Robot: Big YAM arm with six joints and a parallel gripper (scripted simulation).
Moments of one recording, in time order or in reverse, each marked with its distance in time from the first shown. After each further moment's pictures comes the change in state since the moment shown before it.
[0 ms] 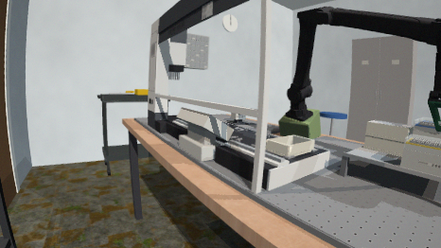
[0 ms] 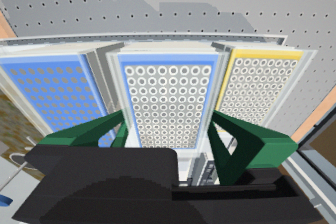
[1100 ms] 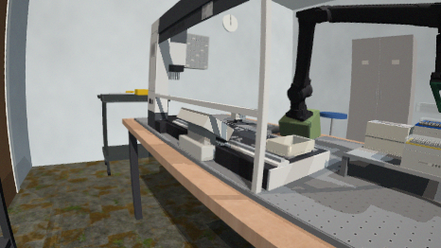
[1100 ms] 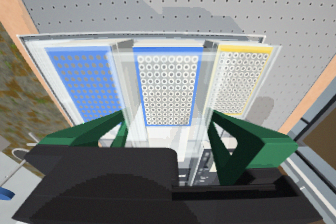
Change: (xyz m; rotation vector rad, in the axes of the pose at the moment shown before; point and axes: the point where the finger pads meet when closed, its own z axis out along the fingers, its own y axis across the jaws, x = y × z) arm 0.001 0.001 -0.047 -0.003 0.002 -0.012
